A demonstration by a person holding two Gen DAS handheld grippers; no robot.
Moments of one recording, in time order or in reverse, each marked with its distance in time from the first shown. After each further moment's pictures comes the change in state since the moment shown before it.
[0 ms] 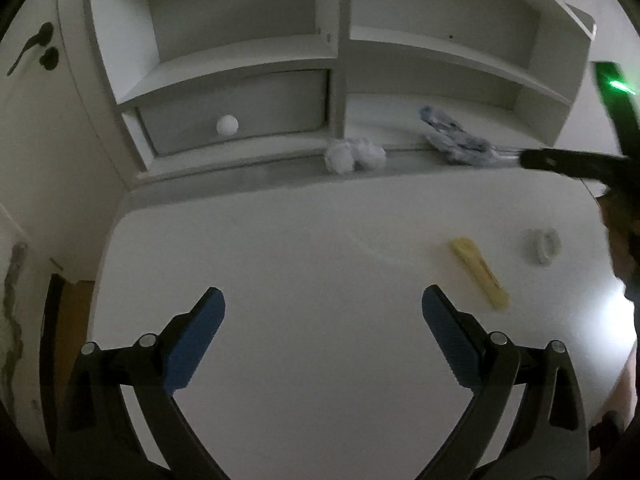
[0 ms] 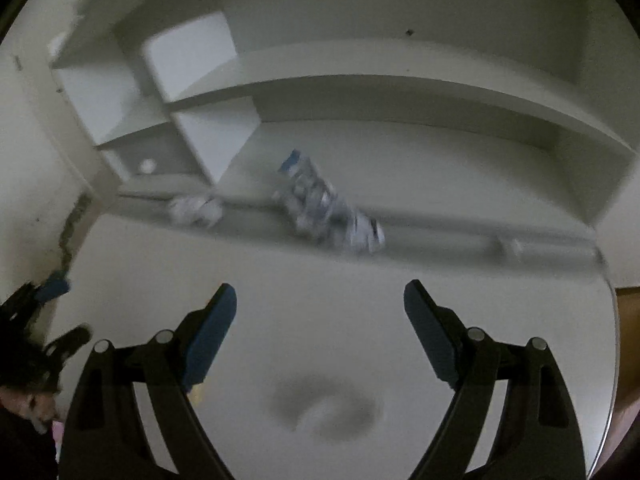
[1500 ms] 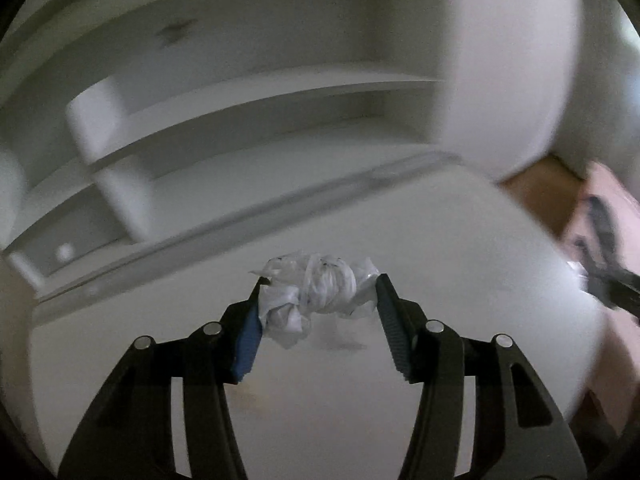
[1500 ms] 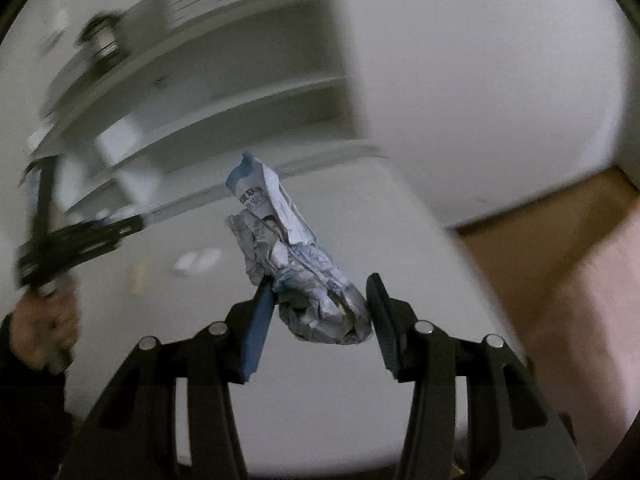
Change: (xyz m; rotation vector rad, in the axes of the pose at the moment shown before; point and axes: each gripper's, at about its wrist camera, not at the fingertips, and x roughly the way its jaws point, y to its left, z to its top) left arm -0.026 -0.256 0.033 0.289 -0.109 -0.227; right arm -0.264 -0.125 -0.294 0.431 -0.281 -0.304
